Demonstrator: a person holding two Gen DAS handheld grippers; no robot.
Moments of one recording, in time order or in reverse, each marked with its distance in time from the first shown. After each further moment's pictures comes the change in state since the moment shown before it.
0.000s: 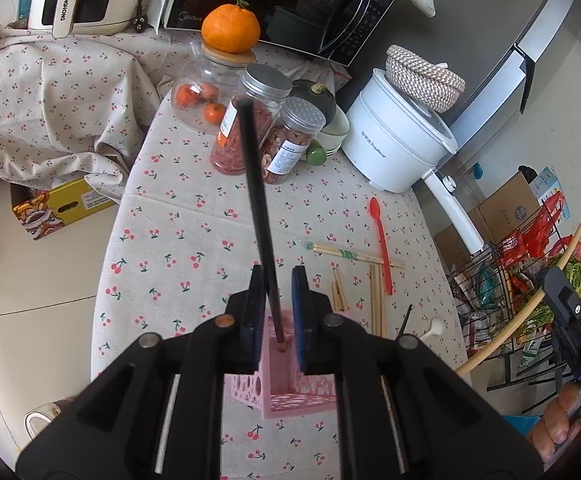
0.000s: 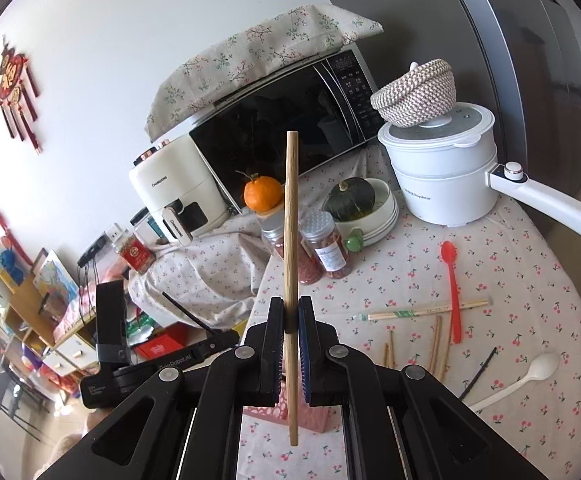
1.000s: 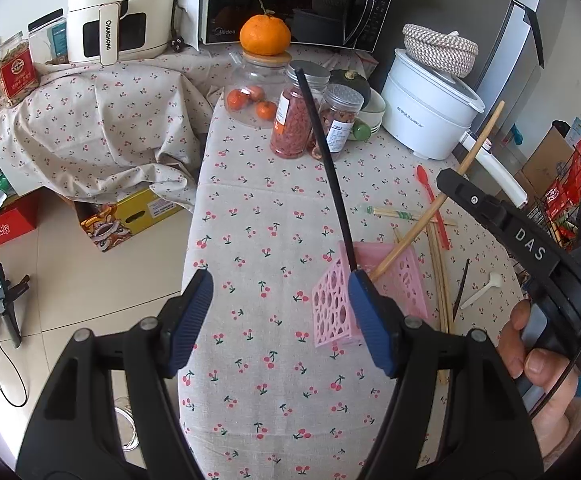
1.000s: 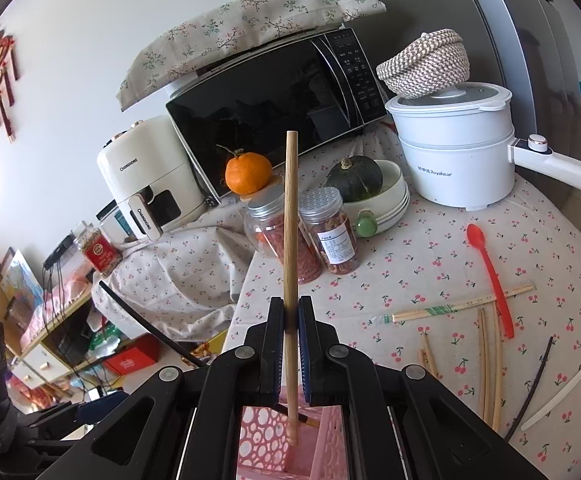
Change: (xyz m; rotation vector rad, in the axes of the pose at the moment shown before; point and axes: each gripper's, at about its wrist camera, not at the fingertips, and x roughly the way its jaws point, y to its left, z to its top) left arm -0.035 0.016 -0.036 0.136 -0.002 0.215; right arm 0.103 0.022 -0.047 -0.012 -0.033 -0.109
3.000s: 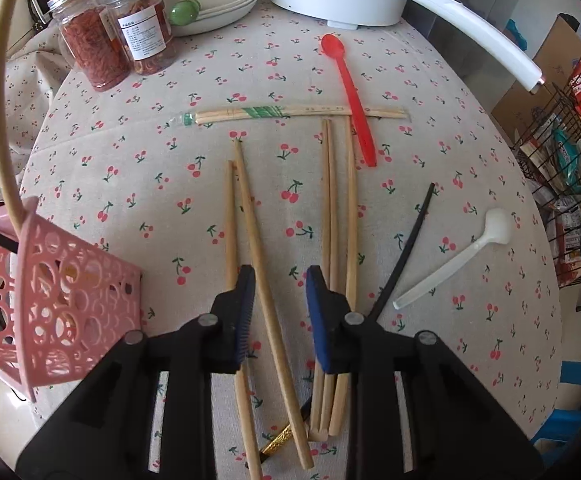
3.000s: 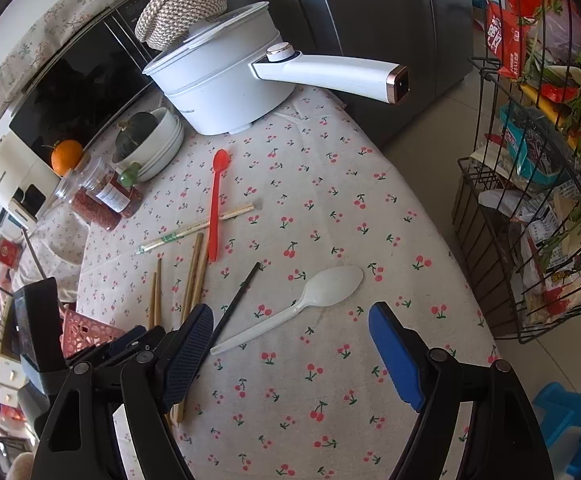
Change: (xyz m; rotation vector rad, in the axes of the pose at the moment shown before) left arm 0.142 -0.203 -0.032 0.156 0.274 0.090; right arm -0.104 -0.248 -0.002 0.200 0.334 -0.312
